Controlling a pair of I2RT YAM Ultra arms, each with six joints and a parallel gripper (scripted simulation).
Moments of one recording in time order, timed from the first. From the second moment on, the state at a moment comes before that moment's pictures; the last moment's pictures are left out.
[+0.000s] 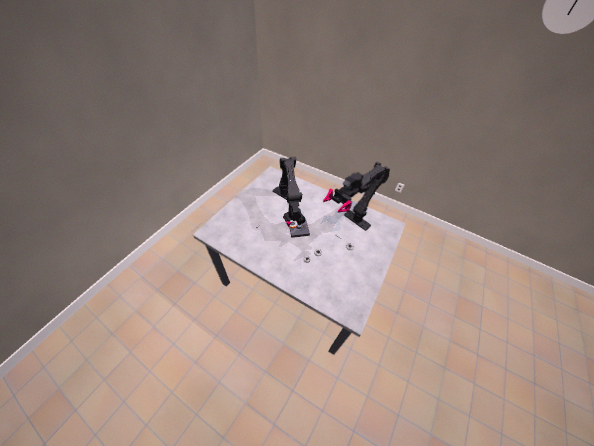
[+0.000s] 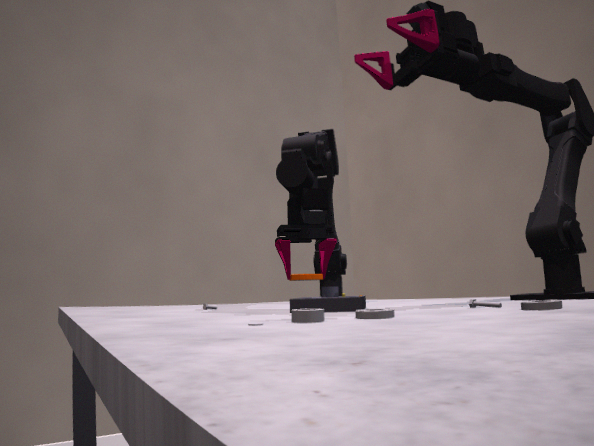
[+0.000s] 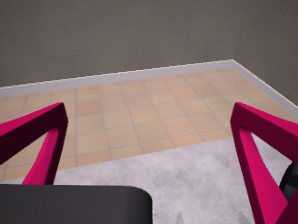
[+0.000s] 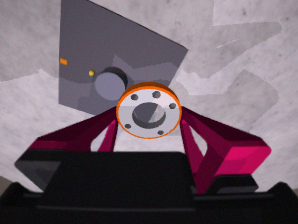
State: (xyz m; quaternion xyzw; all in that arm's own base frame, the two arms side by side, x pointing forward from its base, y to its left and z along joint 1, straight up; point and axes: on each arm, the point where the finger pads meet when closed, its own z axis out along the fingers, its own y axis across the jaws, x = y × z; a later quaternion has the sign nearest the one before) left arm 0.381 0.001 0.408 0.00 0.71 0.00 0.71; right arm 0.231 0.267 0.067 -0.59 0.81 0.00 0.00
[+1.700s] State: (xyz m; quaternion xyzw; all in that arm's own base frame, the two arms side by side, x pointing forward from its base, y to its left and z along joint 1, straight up) left arm 0.381 0.001 0.408 0.00 0.71 0.00 0.71; right arm 0.202 0.296 0.065 -0.96 0.30 0.00 0.00
